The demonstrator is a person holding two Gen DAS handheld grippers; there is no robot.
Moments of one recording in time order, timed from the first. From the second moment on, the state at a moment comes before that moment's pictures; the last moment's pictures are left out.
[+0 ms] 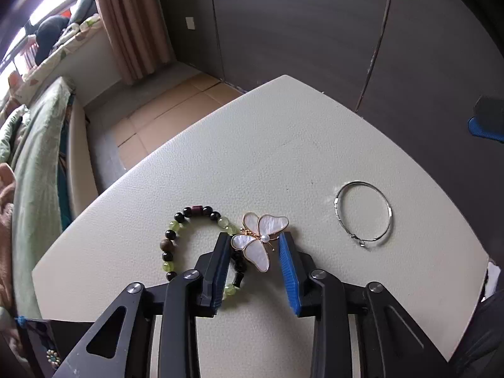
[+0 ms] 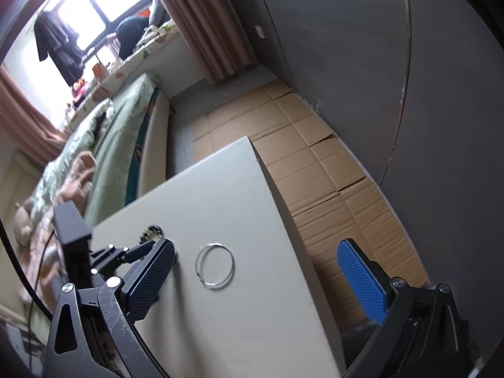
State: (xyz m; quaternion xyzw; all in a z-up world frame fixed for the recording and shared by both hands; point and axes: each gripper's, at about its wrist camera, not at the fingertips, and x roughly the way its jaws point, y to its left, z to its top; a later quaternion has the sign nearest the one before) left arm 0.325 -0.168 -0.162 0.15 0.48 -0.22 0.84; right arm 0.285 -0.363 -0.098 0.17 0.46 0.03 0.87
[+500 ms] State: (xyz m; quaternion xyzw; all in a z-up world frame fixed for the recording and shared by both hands) left arm 0.311 -0.134 -0.126 0.10 0.47 -0.19 0.86; right arm 0.302 -0.316 -0.135 0.08 0.53 0.09 0.84
